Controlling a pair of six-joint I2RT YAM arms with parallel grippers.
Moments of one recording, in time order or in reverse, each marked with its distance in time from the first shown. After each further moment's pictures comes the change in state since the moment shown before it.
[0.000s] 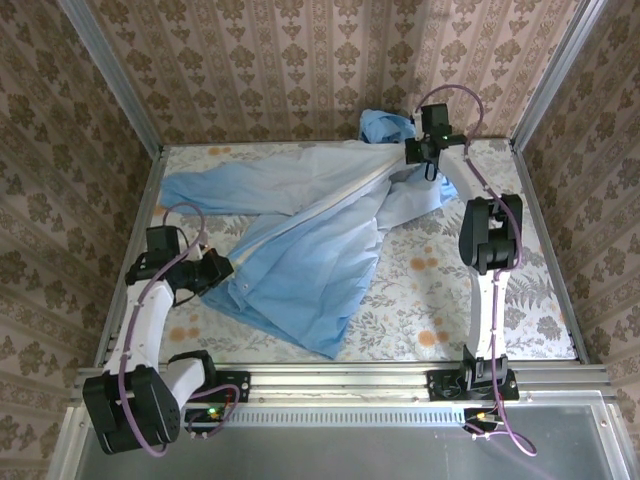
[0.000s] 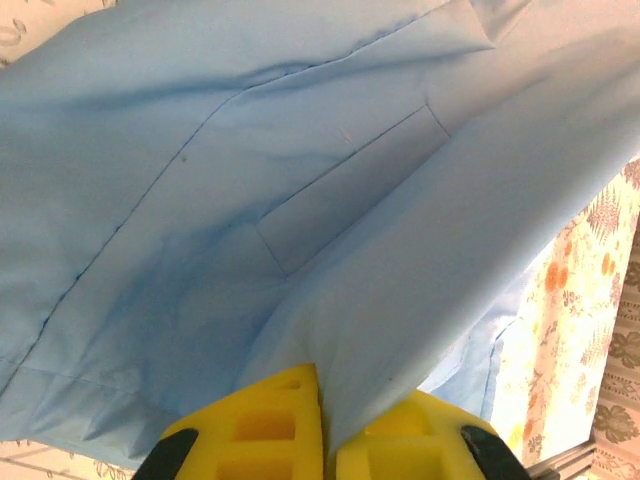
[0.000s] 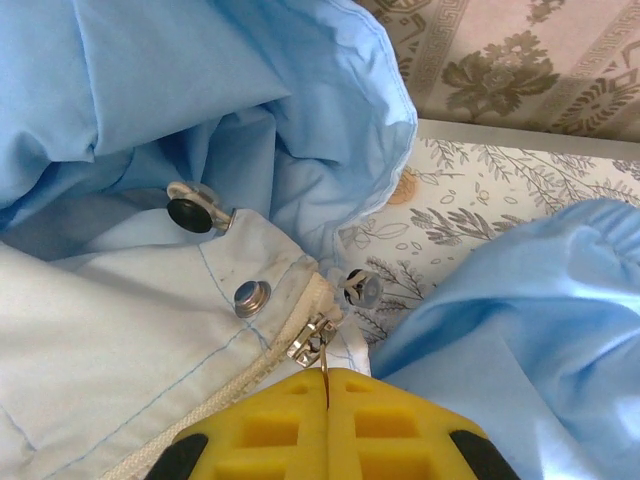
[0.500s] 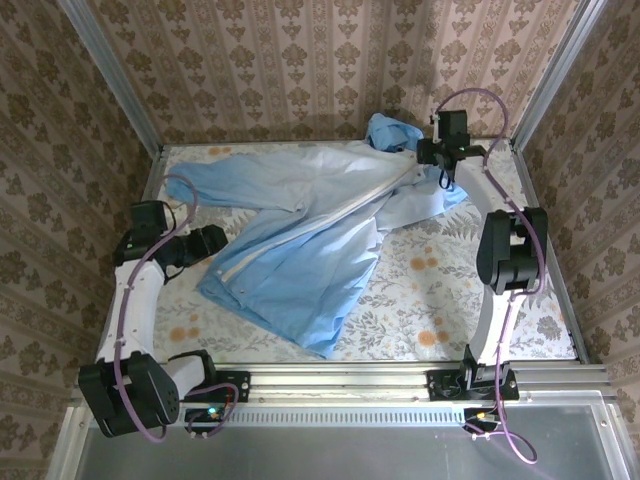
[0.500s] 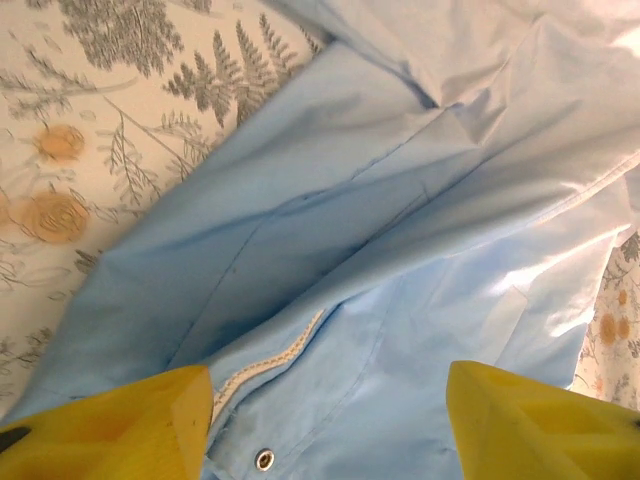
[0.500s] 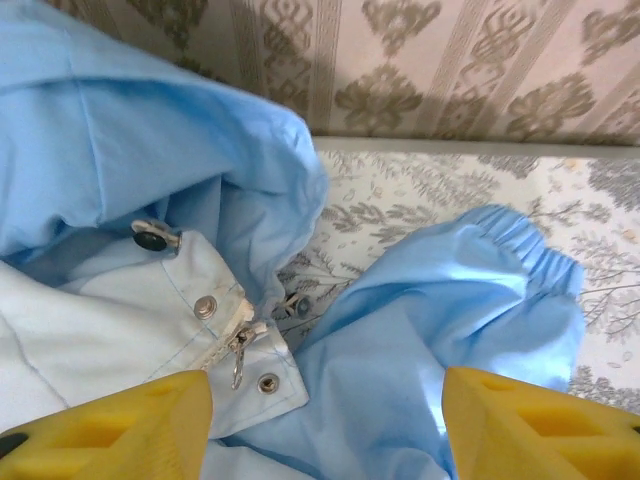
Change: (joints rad) left arm 0.022 0.048 0.211 -0.039 -0.129 0.145; right arm -0.023 -0.262 -0.308 0.157 0.089 0.030
